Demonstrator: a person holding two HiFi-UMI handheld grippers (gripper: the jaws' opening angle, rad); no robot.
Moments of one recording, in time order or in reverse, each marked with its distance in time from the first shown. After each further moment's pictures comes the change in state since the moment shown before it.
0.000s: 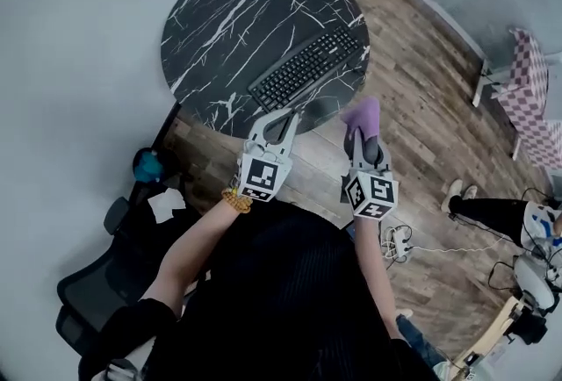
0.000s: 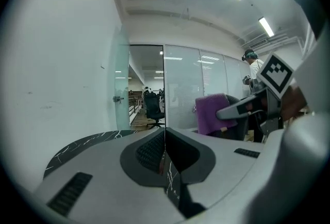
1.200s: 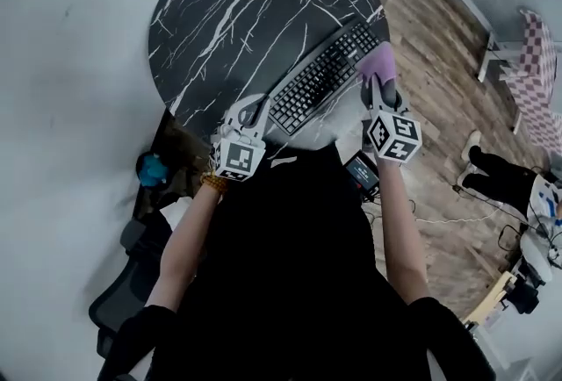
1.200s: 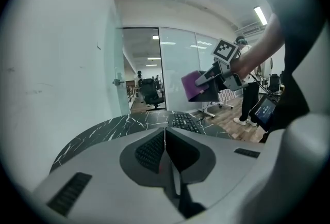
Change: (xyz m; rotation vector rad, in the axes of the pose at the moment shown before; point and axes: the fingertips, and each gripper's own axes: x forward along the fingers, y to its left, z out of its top) left arm 0.058 0.159 -0.113 0.106 0.161 -0.083; right arm 0.217 -0.028 0.025 -0.035 0.148 -0.043
